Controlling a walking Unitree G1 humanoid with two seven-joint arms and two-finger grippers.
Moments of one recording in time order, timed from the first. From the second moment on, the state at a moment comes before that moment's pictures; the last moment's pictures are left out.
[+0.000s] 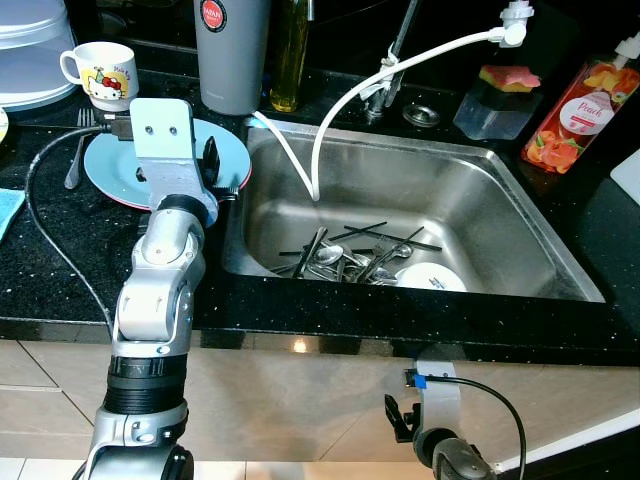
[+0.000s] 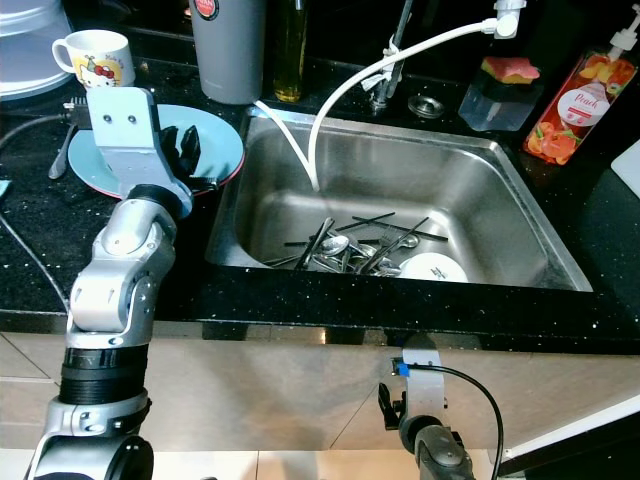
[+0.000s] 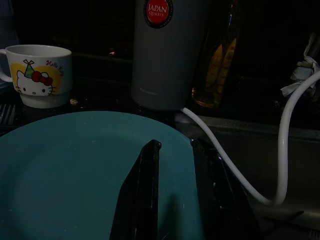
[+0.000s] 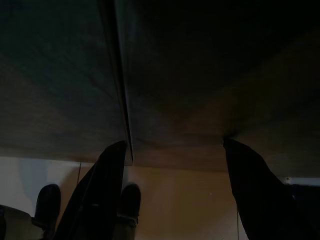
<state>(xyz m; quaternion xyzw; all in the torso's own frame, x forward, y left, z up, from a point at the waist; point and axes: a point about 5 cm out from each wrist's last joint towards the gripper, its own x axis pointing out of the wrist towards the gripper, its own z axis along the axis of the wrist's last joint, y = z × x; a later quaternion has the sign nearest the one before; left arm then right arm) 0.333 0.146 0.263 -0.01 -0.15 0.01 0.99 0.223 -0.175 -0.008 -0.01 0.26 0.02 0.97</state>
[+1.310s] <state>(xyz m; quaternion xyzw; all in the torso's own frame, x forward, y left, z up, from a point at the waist) 0.332 0.143 0.261 -0.01 -0.14 0.01 0.99 0.220 -0.175 -0.010 -0.01 0.26 0.02 0.97</state>
